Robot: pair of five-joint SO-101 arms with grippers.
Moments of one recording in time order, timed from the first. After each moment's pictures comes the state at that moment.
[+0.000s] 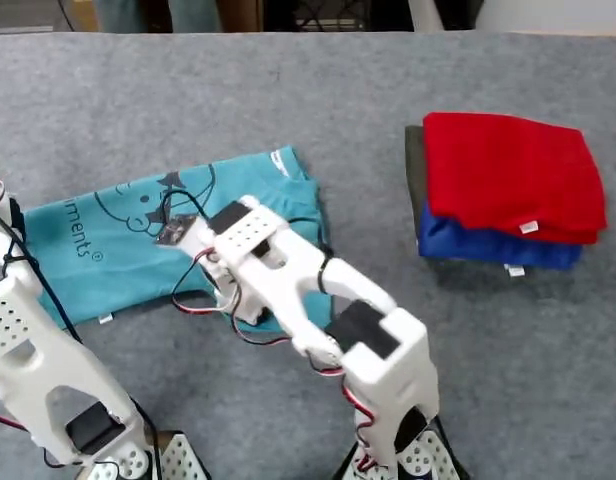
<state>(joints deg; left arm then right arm) -43.6 41.4 -27.6 75.2 -24.7 -41.1 21.1 6.8 79.9 20.4</state>
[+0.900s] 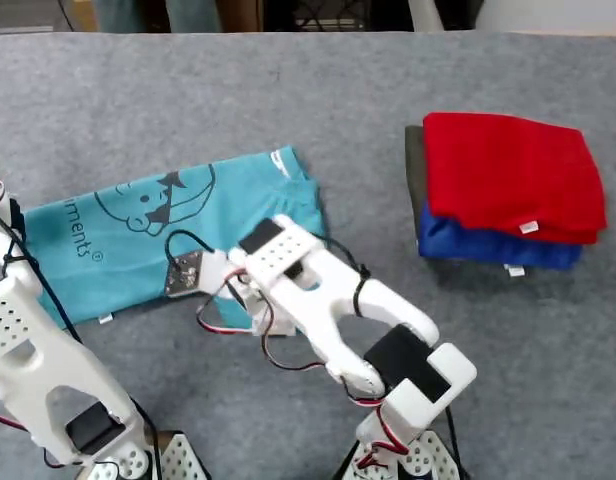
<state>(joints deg) -43.6 41.4 -27.6 75.2 -26.2 -41.0 8.0 29.7 66.0 47.1</state>
